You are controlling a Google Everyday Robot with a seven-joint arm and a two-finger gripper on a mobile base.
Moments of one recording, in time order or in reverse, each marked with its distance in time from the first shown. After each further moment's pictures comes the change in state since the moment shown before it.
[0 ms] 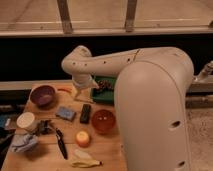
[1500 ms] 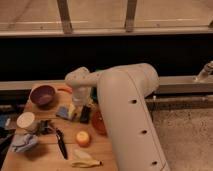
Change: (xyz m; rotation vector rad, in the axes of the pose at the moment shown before) arm 0.035 0.064 0.139 -0.213 0.273 0.027
